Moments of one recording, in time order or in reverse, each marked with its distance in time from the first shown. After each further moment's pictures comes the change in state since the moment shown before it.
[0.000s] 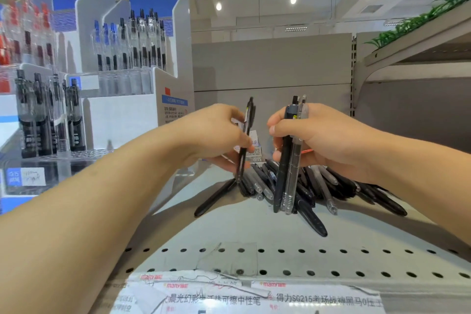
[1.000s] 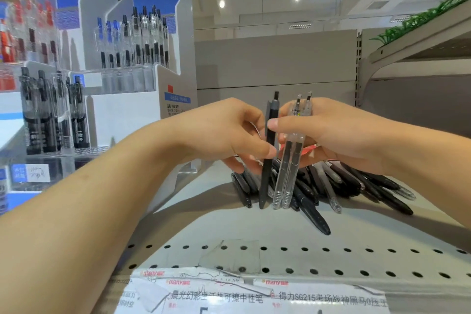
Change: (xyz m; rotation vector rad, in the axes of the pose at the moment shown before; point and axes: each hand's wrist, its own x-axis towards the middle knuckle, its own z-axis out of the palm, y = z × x) left_hand -0.023 0.012 0.000 0.177 -0.223 0.262; right_hand -0.004 -0.007 -0.007 -0.120 -0.128 -0.023
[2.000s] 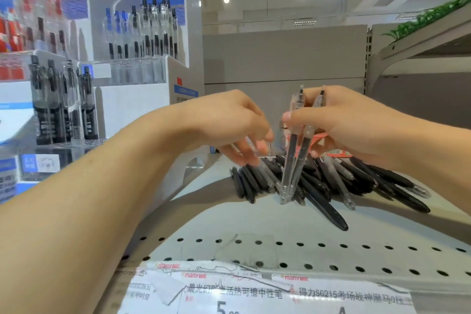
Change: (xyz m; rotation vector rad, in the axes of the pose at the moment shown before) left_hand 0.004 -0.009 -0.008 -0.007 0.064 -0.137; right_hand 0.001 -0.004 0.006 -0.059 0.142 -0.005
